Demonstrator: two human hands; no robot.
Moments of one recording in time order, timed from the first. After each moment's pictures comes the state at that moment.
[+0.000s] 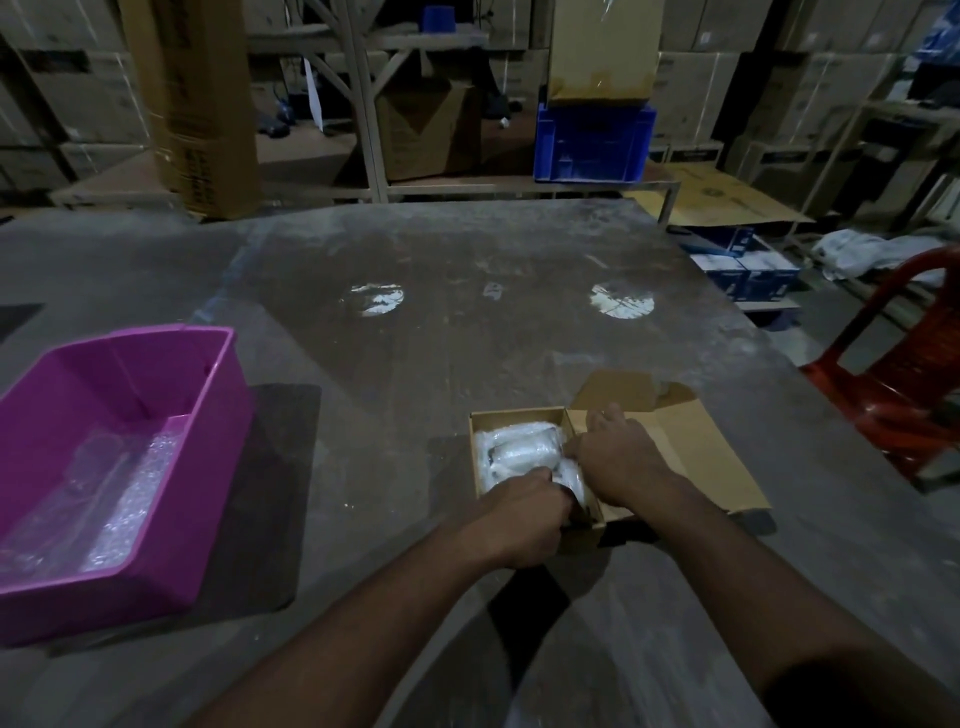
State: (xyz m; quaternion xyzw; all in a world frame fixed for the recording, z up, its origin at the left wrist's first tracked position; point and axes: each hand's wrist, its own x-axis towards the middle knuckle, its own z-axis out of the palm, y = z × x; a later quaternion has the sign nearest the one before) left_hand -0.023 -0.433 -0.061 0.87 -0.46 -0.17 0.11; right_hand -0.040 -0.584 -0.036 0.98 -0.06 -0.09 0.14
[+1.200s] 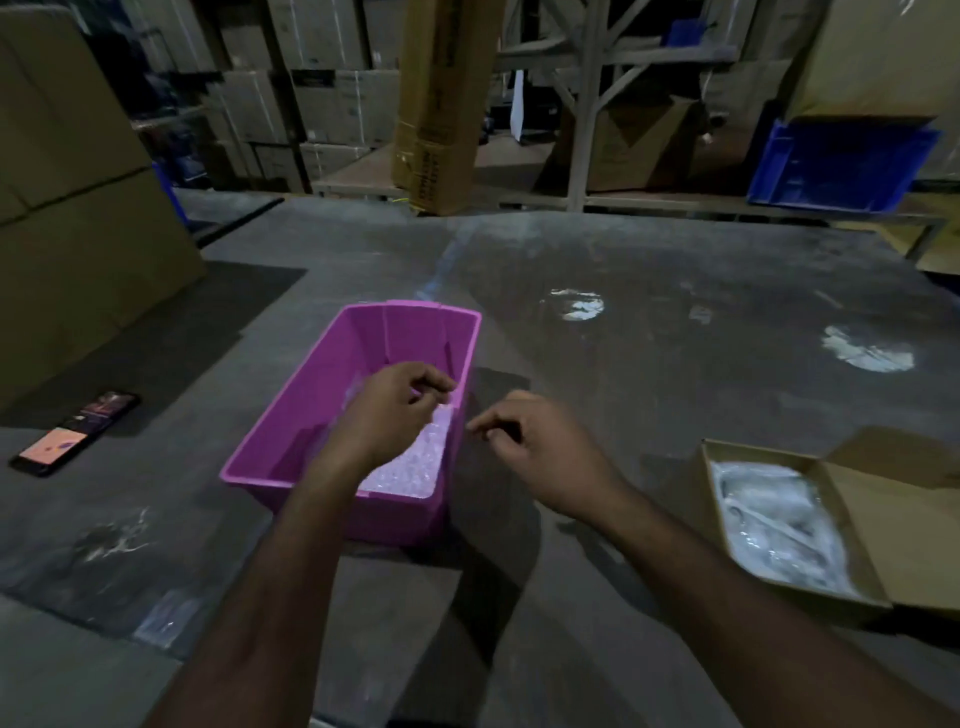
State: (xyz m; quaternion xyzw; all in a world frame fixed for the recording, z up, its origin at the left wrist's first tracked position) left_hand 0.056 -0.086 0.024 0.91 -0.08 0.04 0.40; right_hand 0.014 -0.288 0.020 0.90 0.23 0.06 -0.36
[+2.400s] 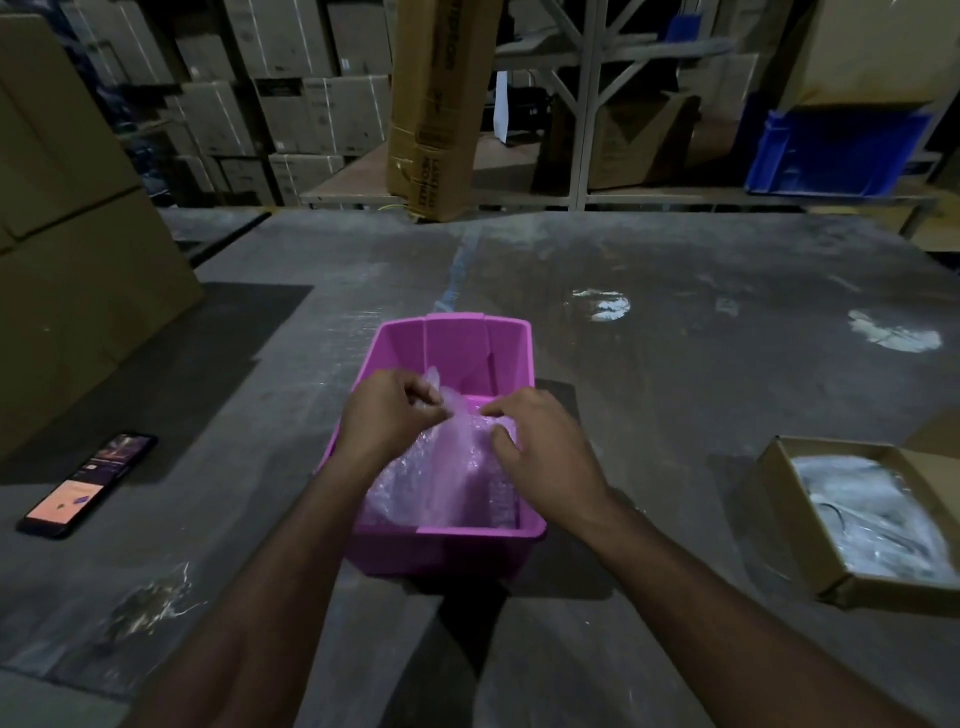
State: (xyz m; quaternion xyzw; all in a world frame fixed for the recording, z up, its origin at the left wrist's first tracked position) left_hand 0.118 0.004 0.002 0.92 -0.04 0.06 0.38; right_hand 0.044 -0.184 0.001 0.92 0.11 0.16 -0.33
